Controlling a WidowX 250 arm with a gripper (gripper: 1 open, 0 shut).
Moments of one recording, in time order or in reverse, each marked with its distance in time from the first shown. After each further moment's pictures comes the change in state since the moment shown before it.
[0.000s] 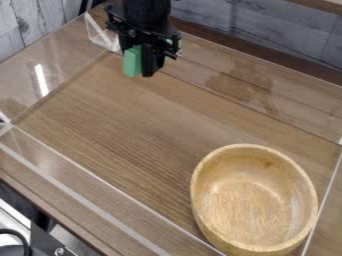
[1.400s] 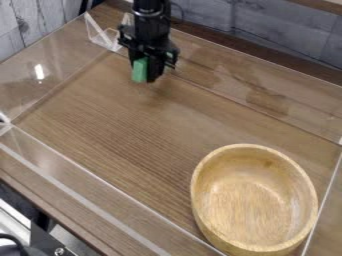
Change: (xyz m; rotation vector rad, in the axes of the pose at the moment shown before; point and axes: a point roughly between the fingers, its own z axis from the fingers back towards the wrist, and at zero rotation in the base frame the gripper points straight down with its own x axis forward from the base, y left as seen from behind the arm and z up) arm 0.049 0.042 -0.078 0.025 0.054 0.047
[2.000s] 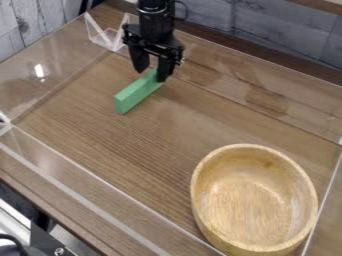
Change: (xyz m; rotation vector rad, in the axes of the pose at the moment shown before) arm 0.009 -0.004 0.003 -0.025 -0.001 0.011
